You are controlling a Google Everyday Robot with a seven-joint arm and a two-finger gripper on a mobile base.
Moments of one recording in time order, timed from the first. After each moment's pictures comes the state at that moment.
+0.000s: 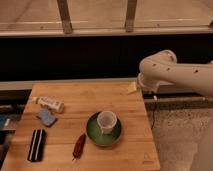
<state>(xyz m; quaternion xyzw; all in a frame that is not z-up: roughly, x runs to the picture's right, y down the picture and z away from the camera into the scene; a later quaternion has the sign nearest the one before) 0.189 0.014 0.746 -0.14 0.12 0.65 0.73</state>
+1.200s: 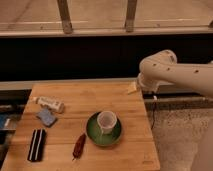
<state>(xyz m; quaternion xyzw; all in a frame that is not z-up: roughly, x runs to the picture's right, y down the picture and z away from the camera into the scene) 0.188 0.009 0.745 -0.14 0.11 0.65 0.74</state>
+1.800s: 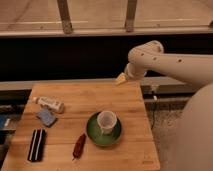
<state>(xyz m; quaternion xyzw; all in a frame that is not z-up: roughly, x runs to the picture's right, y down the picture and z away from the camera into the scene) 0.106 -0.048 0.773 -0.16 0.06 0.61 0.78</state>
